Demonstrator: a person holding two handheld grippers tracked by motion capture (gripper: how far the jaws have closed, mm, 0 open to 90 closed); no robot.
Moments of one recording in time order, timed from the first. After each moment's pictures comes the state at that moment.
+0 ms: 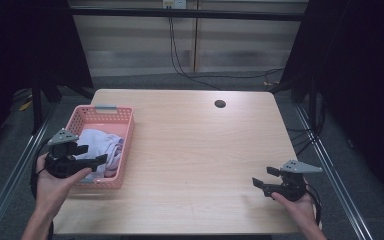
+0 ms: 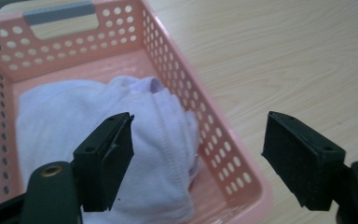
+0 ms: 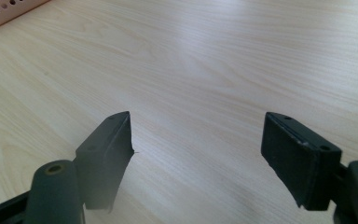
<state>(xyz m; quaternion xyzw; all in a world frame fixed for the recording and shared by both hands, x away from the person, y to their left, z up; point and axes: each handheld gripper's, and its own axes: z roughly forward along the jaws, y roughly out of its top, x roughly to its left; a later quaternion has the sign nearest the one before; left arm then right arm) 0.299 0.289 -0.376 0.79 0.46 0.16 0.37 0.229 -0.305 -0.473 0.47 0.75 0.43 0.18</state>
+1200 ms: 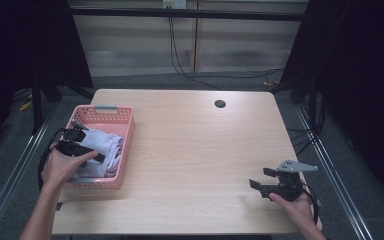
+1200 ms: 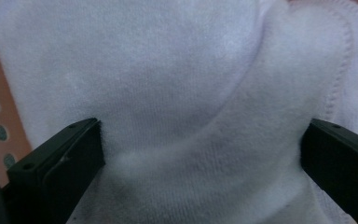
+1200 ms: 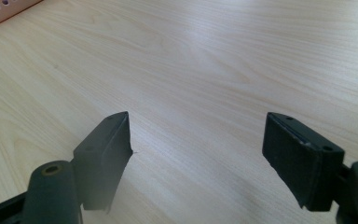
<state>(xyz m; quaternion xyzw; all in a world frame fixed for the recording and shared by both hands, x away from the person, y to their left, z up) 0.396 0.312 -0.449 0.82 0.55 0.03 0.18 0.233 -0.299 -0.475 0.46 0.76 0.42 0.16</state>
